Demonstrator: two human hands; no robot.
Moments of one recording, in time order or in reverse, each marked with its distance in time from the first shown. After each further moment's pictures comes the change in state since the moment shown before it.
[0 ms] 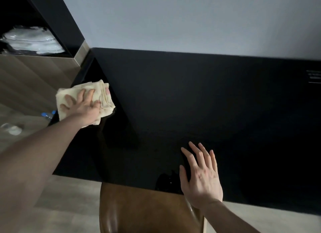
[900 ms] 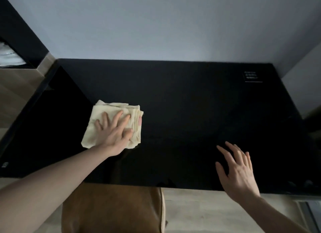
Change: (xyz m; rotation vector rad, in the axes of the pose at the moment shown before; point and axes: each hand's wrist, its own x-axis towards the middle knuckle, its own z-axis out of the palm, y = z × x) left_hand -0.187 0.205 0.083 0.209 0.051 0.449; right_hand -0.056 0.240 -0.138 -0.028 0.051 0.198
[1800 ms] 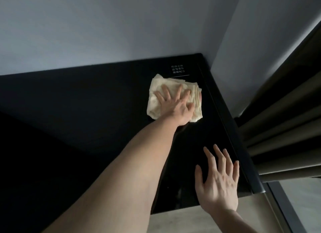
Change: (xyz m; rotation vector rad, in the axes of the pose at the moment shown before) left_hand 0.110 0.527 -0.031 -0.015 -0.015 0.393; right_hand -0.001 0.169 -0.044 -0.069 0.160 0.321
